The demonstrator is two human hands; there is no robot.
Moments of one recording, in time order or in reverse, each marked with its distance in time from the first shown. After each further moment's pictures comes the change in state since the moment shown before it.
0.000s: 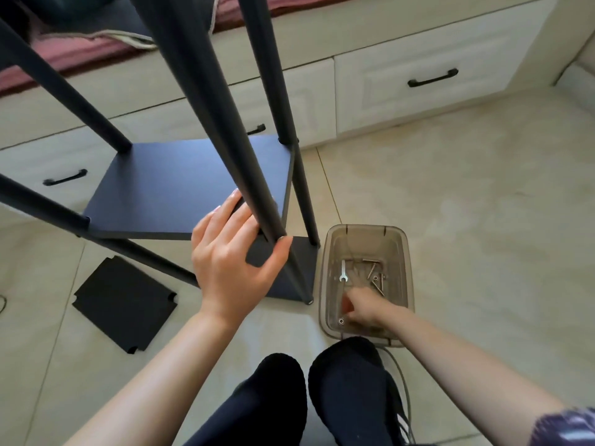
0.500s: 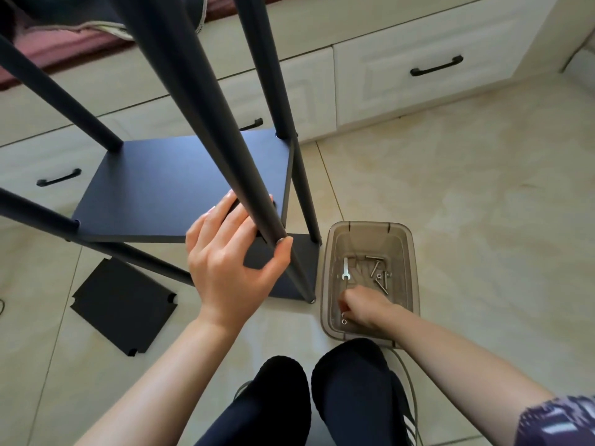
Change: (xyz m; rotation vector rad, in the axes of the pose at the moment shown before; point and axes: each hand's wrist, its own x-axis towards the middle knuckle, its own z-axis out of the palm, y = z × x) left_hand 0.001 -0.001 0.003 -0.012 0.029 0.019; right_hand 0.017 -0.003 0.011 -0.236 0.040 -0.079
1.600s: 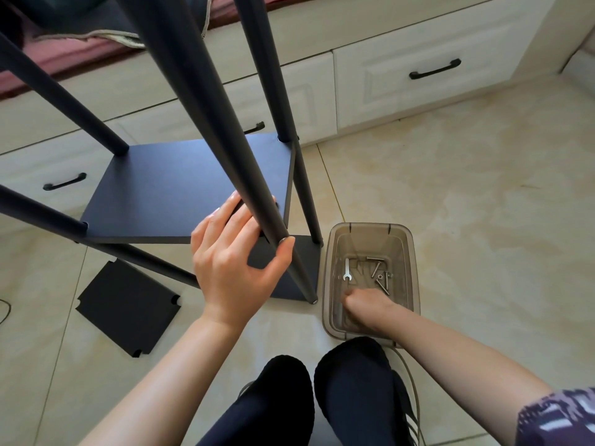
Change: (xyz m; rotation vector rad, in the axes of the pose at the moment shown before) left_hand 0.000 0.000 0.000 0.013 -0.004 -0.006; right_hand -0.004 -0.001 0.000 -0.273 0.027 -0.104
